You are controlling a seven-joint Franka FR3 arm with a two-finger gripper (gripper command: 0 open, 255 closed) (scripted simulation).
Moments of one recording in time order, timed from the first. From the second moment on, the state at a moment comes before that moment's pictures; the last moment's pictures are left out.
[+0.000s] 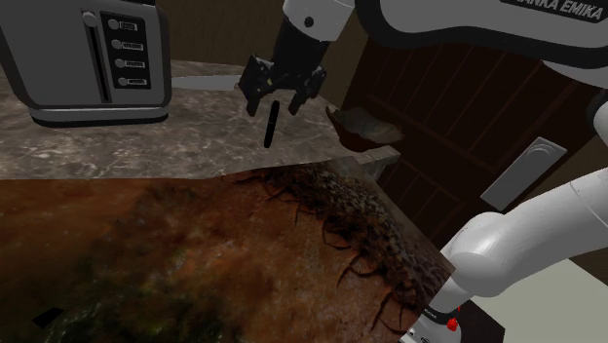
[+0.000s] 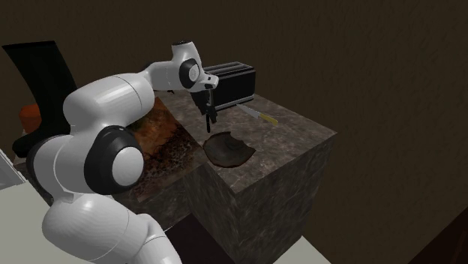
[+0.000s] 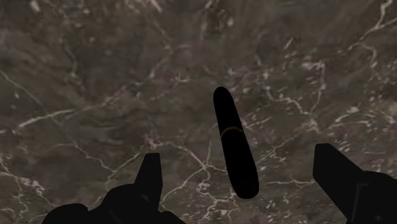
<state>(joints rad) -0.02 -0.30 0.58 -1.90 0.02 1.86 0.68</state>
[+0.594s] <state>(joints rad) -0.02 -0.30 0.58 -1.90 0.02 1.86 0.68</state>
